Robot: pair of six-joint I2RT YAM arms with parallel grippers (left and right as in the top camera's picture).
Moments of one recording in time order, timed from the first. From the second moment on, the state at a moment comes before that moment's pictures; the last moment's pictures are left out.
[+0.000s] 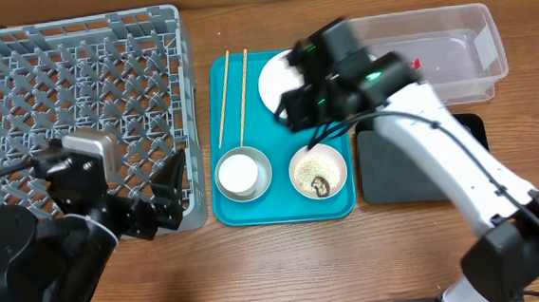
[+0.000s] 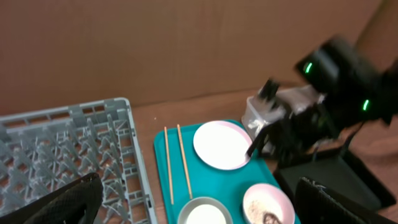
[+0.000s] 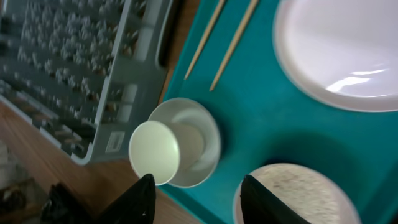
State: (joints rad) left arm 0.03 0.81 1.44 -0.98 0.35 -0.03; right arm 0.53 1.78 1.63 -0.93 -0.38 0.27
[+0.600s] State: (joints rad) left arm 0.03 1.08 1.44 -1.19 0.24 -0.24; right arm 0.77 2.02 1.63 -0.91 -0.21 0.30
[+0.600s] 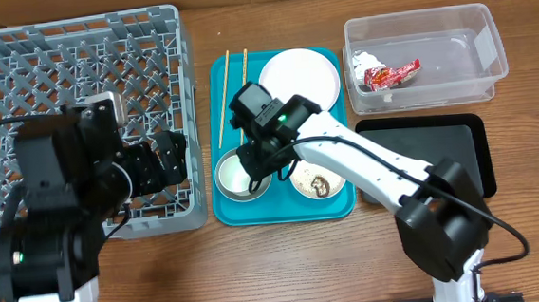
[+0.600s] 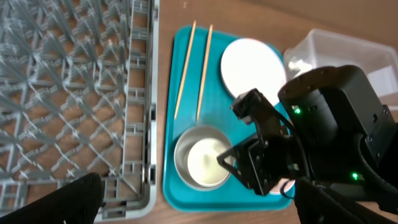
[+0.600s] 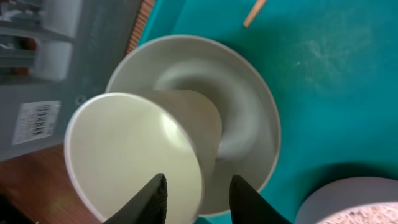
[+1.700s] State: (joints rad) left arm 0.19 1.35 1.44 -0.94 1.33 -0.20; right arm 0.37 1.61 1.63 -0.67 -1.16 0.04
